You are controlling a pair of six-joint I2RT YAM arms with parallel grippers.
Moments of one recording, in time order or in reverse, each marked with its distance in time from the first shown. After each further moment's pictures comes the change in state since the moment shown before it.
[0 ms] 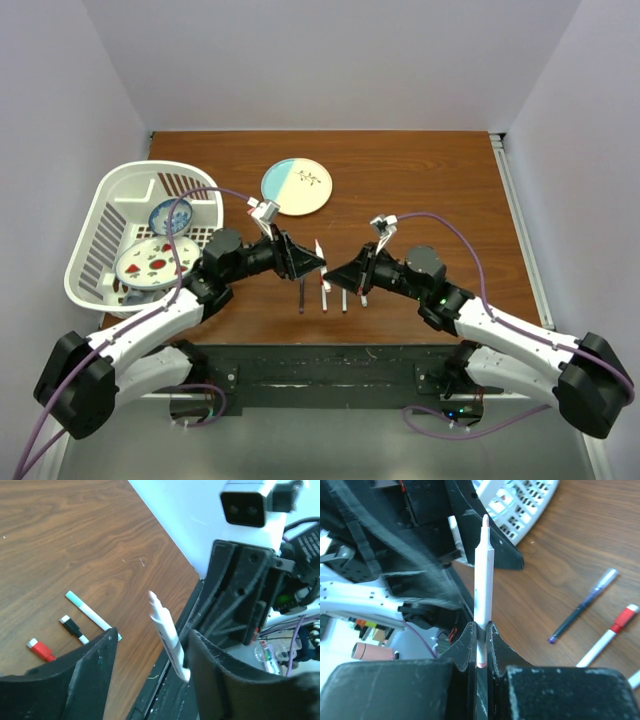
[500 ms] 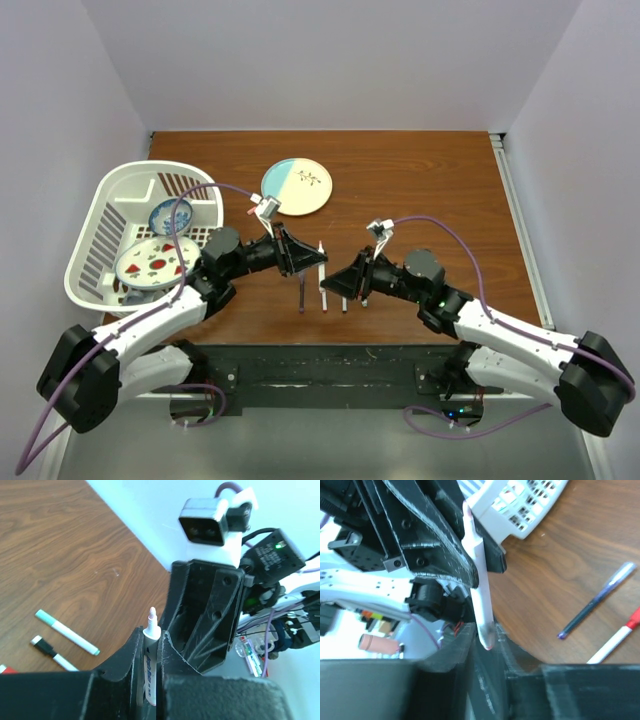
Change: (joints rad) left arm -0.010 0.046 0.006 0.148 0.080 -0.058; right arm 0.037 -0.005 -0.016 0.019 -0.008 0.013
